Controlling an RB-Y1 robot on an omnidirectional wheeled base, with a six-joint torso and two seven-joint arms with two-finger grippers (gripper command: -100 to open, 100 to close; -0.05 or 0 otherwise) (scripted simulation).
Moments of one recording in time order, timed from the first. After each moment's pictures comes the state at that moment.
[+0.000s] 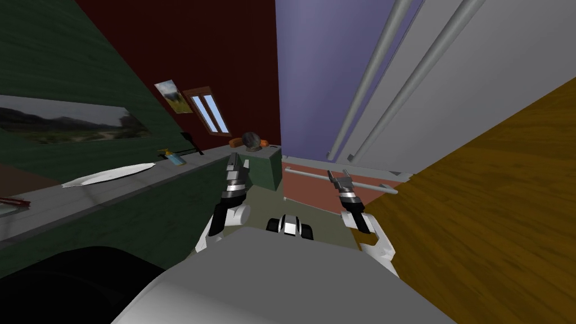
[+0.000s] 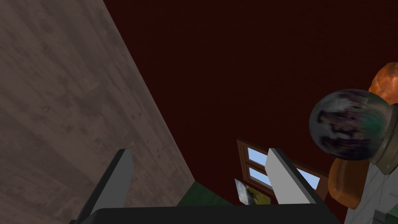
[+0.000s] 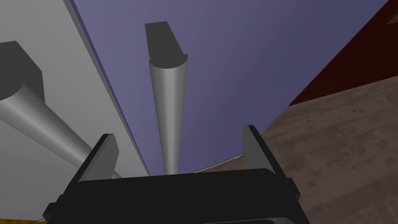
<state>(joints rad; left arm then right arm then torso) 0.48 0.01 0.06 -2.36 0.10 -0.40 -0.08 0.19 -0.23 -0.16 -1.85 0.38 -0.49 0.94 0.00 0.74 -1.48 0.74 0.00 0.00</state>
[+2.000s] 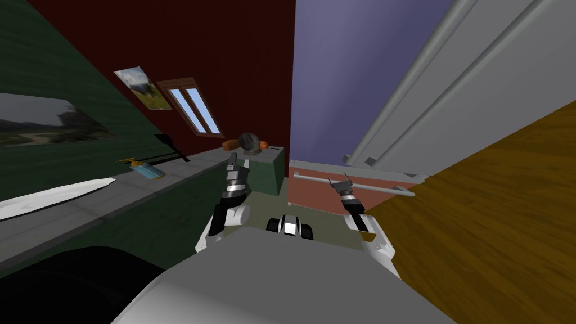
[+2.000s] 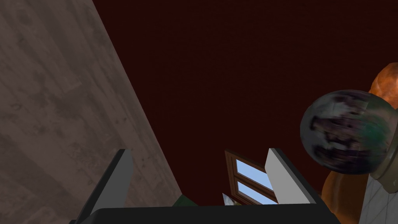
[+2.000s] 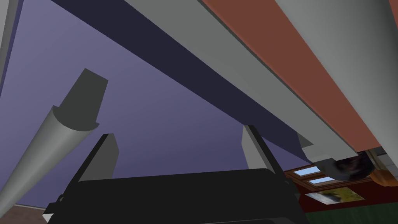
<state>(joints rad) 0.48 0.01 0.06 -2.36 0.10 -0.40 -0.08 0.14 -0.23 -0.26 -1.63 0.58 -0.54 1.47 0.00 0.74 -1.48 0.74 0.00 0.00</state>
